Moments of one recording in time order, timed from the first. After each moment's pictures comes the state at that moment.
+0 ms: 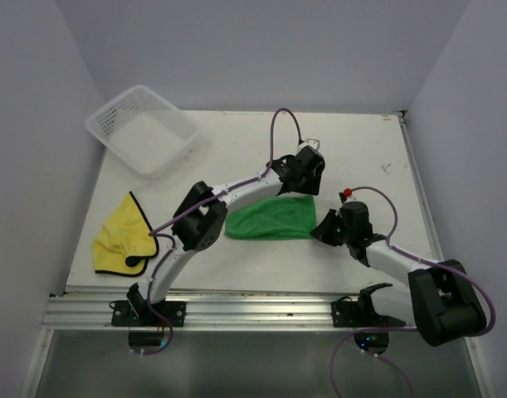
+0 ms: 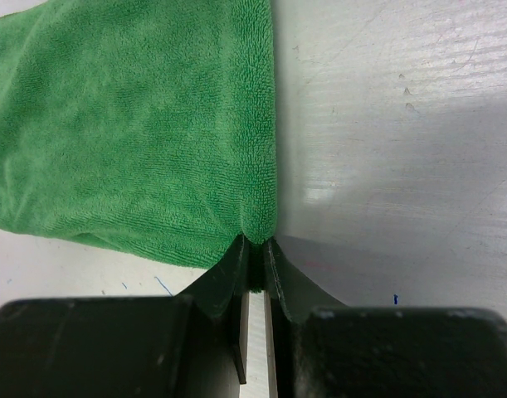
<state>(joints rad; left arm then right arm) -0.89 2.39 2.06 -0.49 -0.22 -0.56 0.28 1.19 0.31 0.12 -0.20 0.64</state>
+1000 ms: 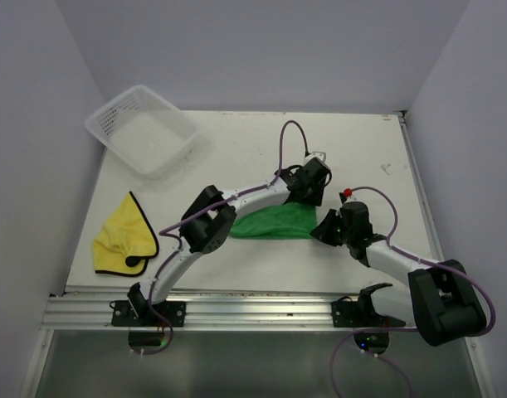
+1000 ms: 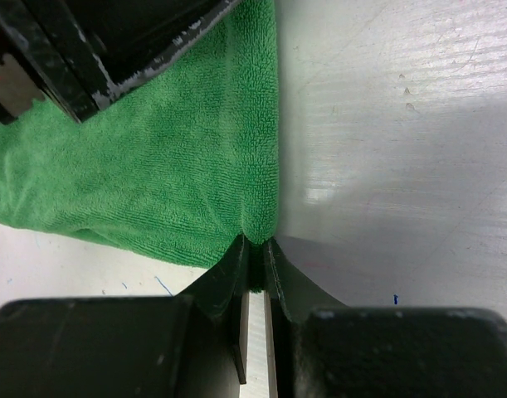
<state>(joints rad) -0.94 2.43 2.03 -0.49 -0.17 -0.63 0.28 1.19 0.31 0.13 -0.20 0.64</state>
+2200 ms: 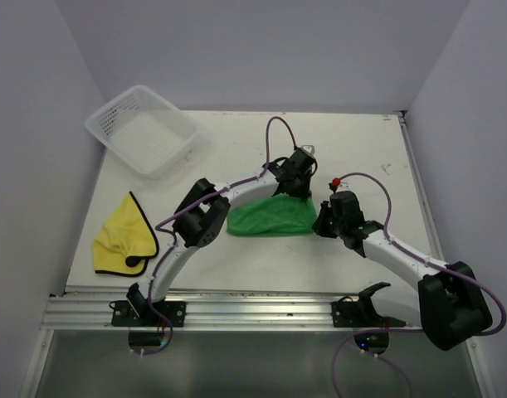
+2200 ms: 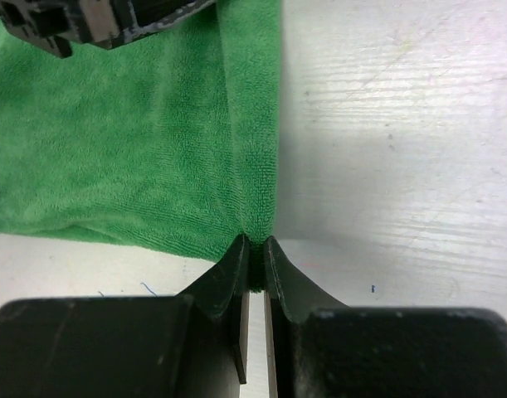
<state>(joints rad) -0.85 2.41 1.98 -0.42 -0.04 -0.63 0.41 1.16 0.48 -0.13 0.02 0.52</state>
